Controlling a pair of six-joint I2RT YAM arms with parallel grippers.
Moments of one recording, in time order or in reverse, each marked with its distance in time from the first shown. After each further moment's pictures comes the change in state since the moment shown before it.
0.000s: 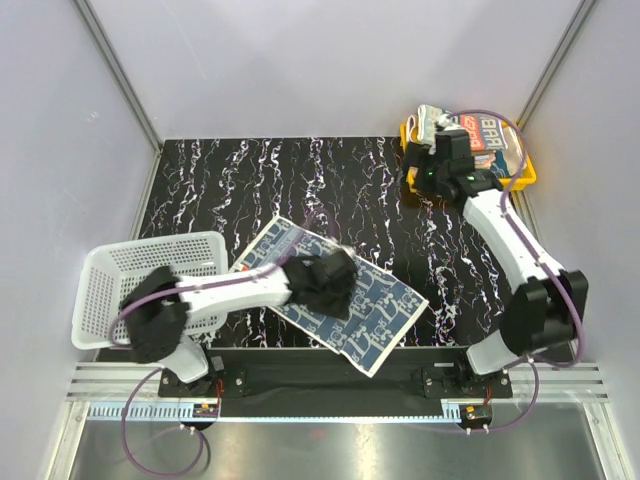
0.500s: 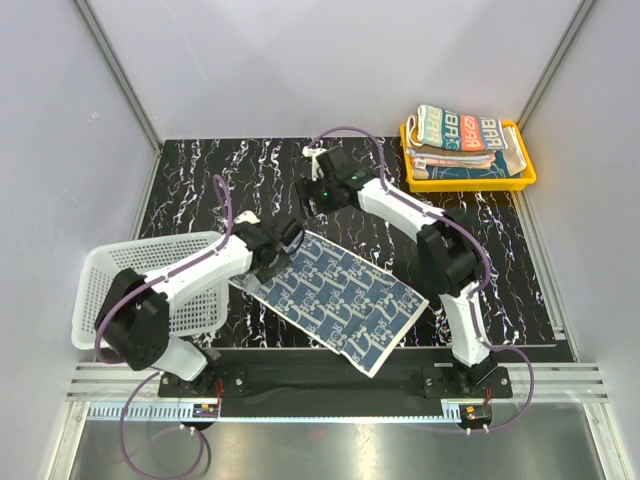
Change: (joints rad) left arm 0.386 -0.145 -0.018 -0.267 -0.389 -0.572; right arm 0.387 0.605 0.386 0.040 -0.174 -0.213
